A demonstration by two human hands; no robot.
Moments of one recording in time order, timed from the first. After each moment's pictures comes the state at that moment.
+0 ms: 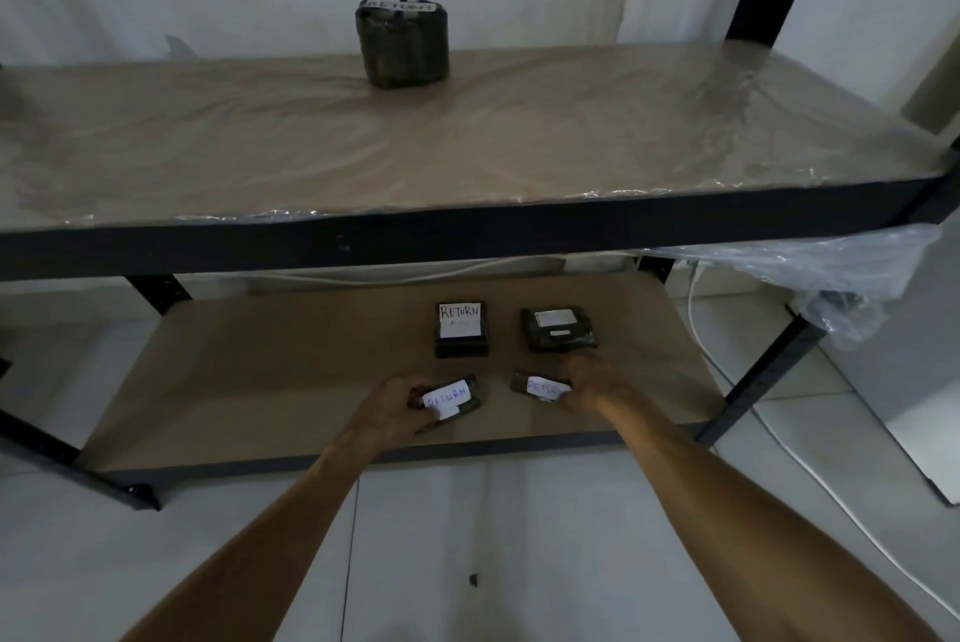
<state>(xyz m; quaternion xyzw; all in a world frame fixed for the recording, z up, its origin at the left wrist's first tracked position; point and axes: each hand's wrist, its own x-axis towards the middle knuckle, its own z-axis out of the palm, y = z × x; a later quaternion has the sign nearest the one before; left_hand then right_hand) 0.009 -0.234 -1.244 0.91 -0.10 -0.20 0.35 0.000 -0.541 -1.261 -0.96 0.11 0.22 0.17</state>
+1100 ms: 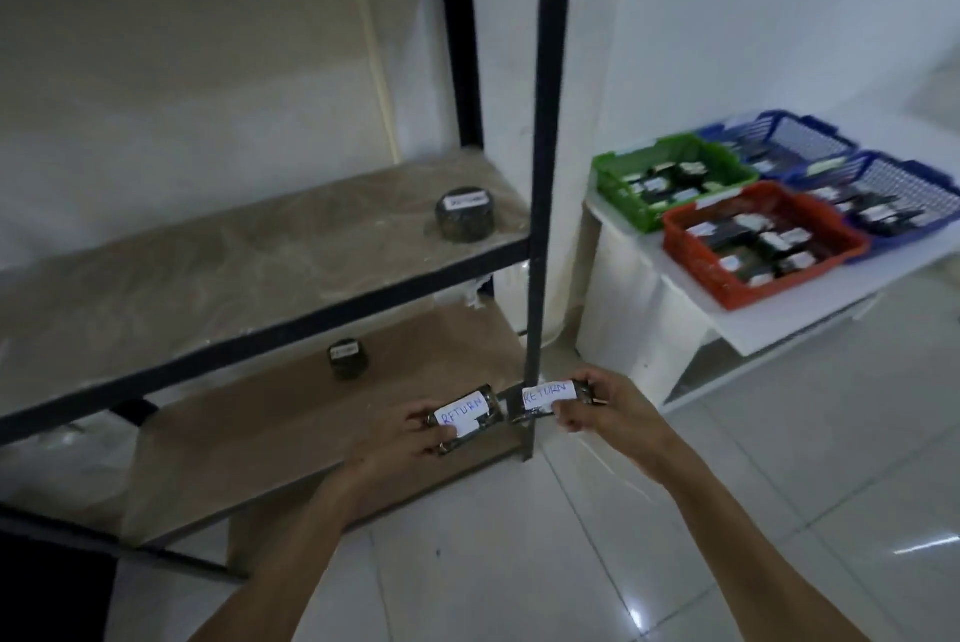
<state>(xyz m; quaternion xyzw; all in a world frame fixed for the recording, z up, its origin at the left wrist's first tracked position) -0.209 -0.350 -0.519 0.76 -0.10 -0.38 0.53 -0.352 -0.612 -0.503 -0.72 0.22 -0.01 0.66</state>
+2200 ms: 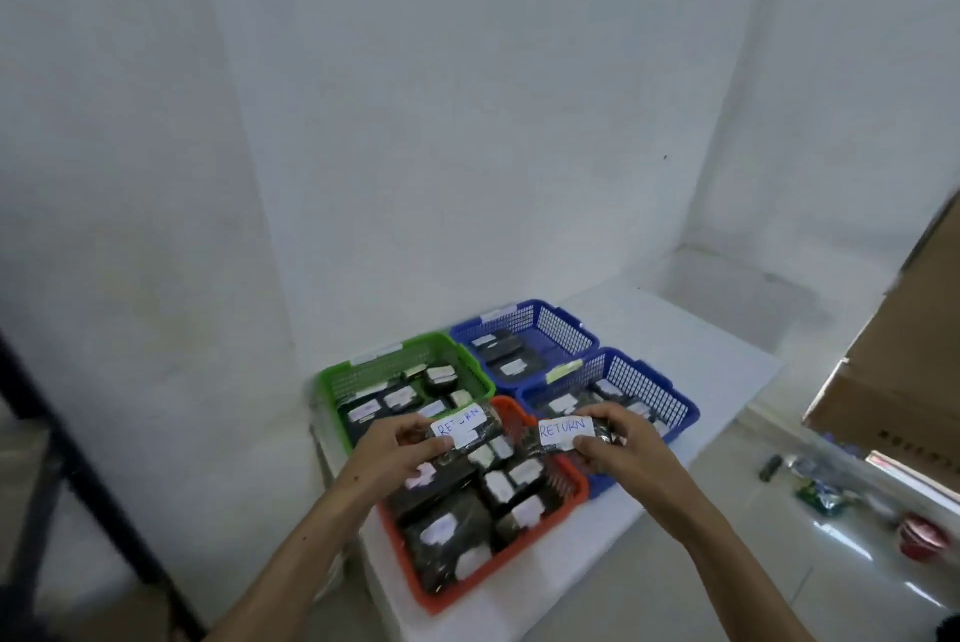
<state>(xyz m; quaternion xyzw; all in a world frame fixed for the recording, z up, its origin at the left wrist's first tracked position) -0.175 -0.995 -0.415 0.75 -0.28 -0.29 0.52 -0.394 -1.213 -0.390 -0.78 0.28 -0.20 0.52</state>
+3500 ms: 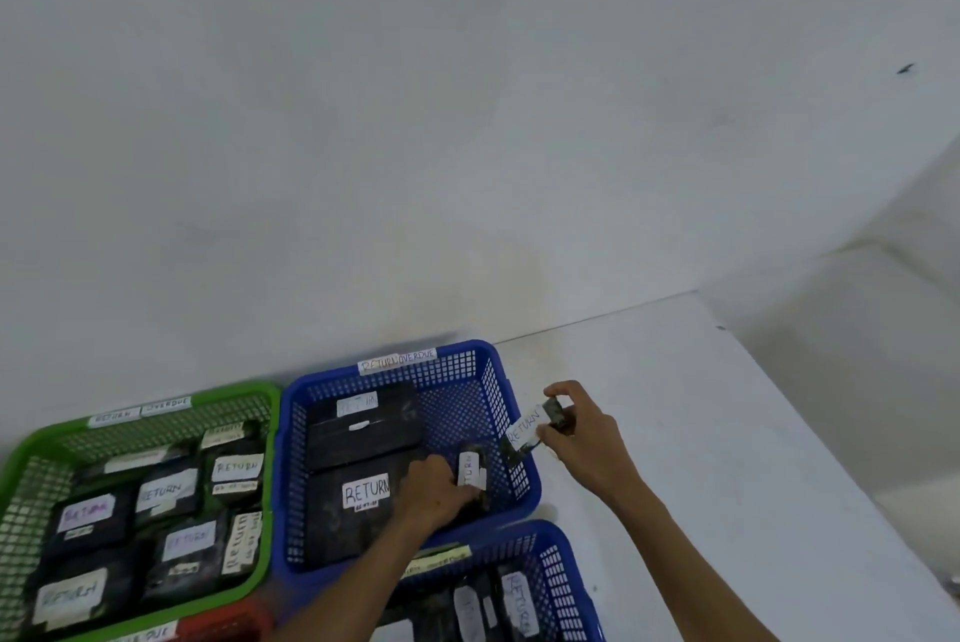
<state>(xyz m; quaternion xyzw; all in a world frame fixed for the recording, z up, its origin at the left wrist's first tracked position) -0.006 -1.590 -0.621 0.91 -0.06 -0.33 0.24 -0.077 -1.798 -0.552 -0.86 0.23 0.02 0.45</state>
